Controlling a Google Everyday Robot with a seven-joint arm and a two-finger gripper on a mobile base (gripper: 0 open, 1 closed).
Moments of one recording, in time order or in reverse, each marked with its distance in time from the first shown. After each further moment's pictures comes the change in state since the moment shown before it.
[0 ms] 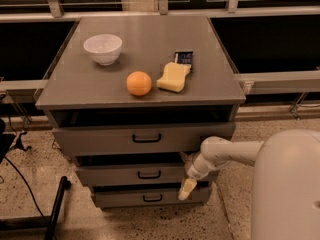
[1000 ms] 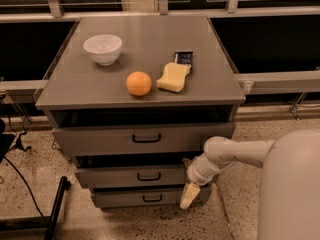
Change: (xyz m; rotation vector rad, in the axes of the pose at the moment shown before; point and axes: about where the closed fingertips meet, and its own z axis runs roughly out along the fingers) arm -0.002 0.039 -0.025 -0.101 0.012 0.096
